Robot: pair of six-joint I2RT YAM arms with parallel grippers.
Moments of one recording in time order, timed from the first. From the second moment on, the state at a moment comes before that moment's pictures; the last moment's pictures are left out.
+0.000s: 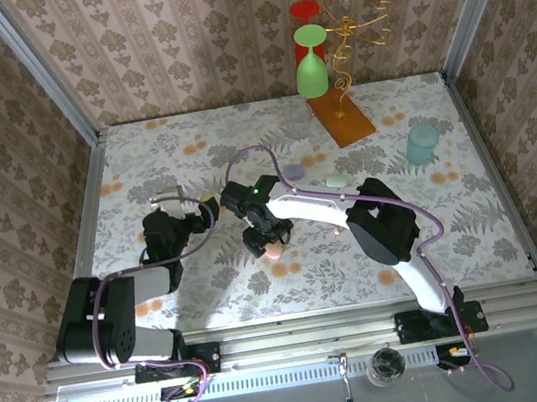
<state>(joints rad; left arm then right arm) -0.21 1.41 0.32 0.81 0.15 -0.22 0.90 2.17 1.76 -1.03 0.05 0.32</state>
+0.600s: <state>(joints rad) -0.21 1.44 0.30 0.89 0.16 -0.22 0.89 2.19 1.71 -0.99 0.05 0.35</state>
